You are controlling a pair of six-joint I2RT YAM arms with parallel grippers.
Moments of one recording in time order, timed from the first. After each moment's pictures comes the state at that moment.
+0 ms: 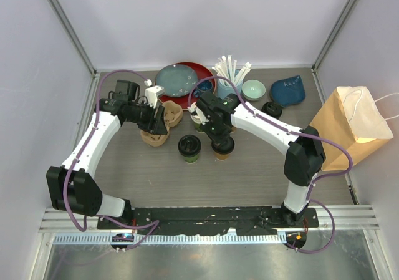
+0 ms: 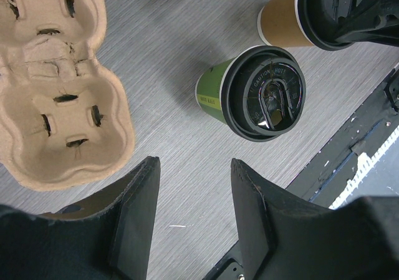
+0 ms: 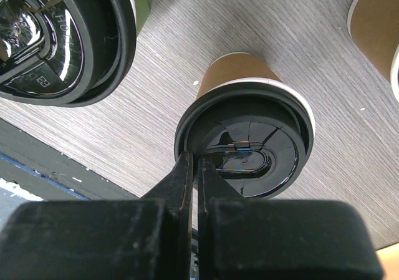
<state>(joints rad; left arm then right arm) -0.19 1.40 1.26 -0.88 0.59 0.21 0.80 1.81 1.61 -1.10 -0.02 0.03</state>
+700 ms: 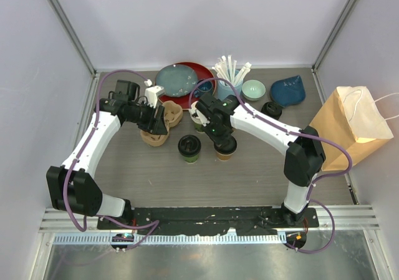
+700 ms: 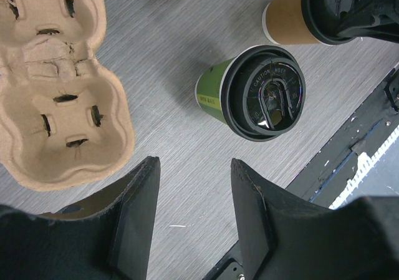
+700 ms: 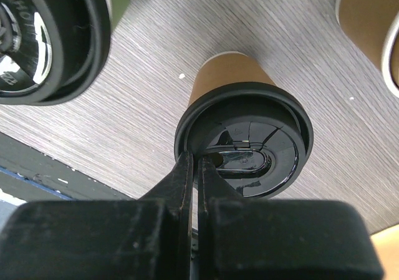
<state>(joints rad) -0.19 1.40 1.26 -0.88 0.59 0.21 0.80 1.81 1.59 -1.09 0.02 0.03</state>
